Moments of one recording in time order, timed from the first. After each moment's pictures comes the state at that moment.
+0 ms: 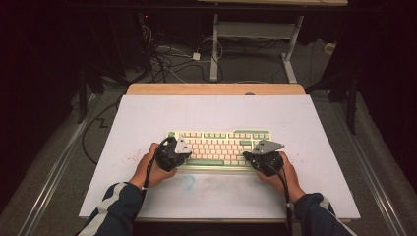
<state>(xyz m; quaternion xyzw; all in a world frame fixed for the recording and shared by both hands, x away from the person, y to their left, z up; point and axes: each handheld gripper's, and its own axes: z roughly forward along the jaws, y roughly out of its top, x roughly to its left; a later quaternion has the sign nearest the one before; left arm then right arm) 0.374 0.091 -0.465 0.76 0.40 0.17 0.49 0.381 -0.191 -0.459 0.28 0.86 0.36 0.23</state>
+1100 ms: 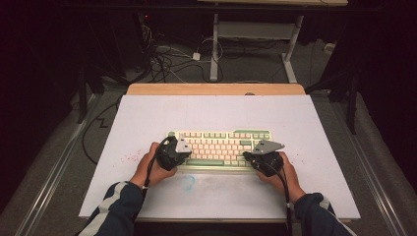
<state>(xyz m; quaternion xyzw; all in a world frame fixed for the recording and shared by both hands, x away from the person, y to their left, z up) 0.377 0.091 -0.467 0.76 0.40 0.17 0.49 0.381 -0.191 -0.459 0.28 0.86 0.36 0.23</state>
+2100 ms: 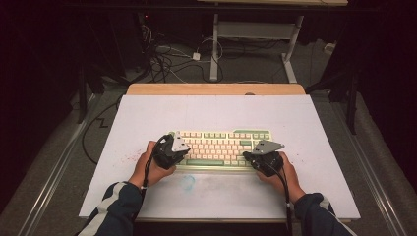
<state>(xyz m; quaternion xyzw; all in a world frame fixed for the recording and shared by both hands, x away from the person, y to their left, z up) 0.377 0.097 -0.456 0.73 0.40 0.20 0.51 0.381 -0.190 -0.459 0.28 0.86 0.36 0.23</state>
